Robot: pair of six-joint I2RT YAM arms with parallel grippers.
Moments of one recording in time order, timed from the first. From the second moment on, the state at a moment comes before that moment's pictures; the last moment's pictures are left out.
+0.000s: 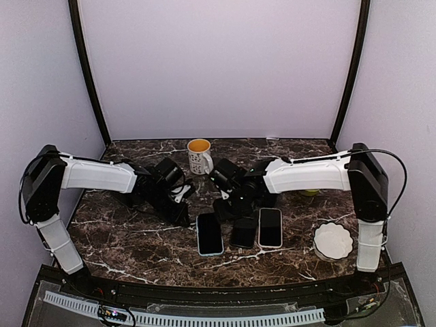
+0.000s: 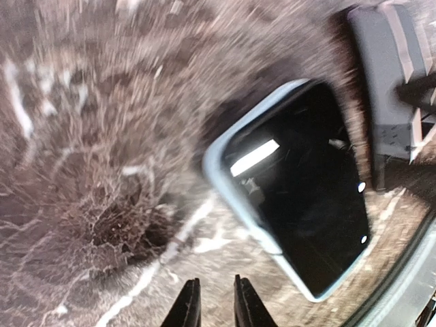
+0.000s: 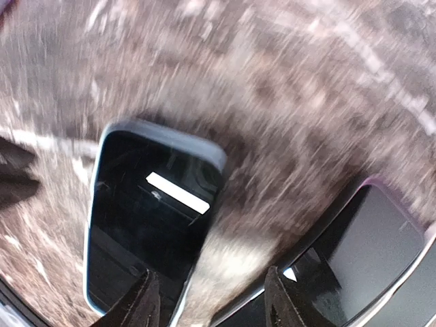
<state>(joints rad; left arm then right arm) -0.73 1.71 1.06 -0.54 0.28 -0.31 1.05 2.00 1.49 -0.69 0.07 0.61</state>
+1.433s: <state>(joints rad) -0.70 1.87 1.14 -0.57 0.36 -0.29 1.04 2.12 1.59 -0.69 -0.01 0.46</state>
